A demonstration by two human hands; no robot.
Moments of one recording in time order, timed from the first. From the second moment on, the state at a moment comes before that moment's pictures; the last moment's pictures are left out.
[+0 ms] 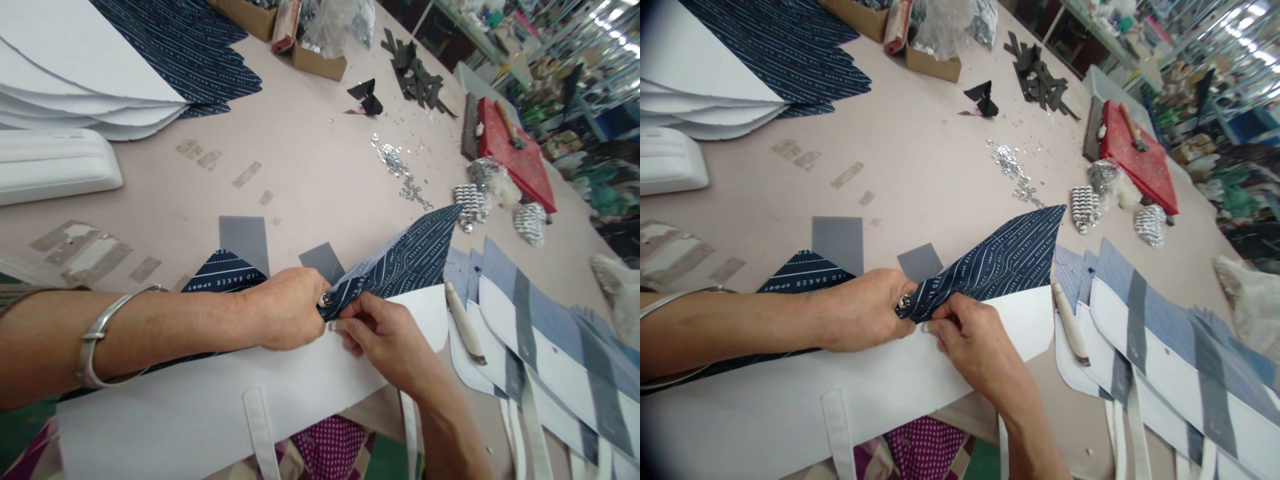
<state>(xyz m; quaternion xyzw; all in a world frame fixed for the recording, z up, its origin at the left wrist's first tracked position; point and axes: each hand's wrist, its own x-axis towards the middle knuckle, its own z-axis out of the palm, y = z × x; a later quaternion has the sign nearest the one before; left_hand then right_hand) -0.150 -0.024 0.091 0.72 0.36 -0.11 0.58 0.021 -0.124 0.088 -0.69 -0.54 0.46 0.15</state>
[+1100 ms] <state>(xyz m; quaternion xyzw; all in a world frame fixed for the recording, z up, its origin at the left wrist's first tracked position) -0.151 -0.023 0.083 0.69 0.37 -0.17 0.61 0.023 -0.149 0.085 -0.67 -0.56 0.43 0.23</state>
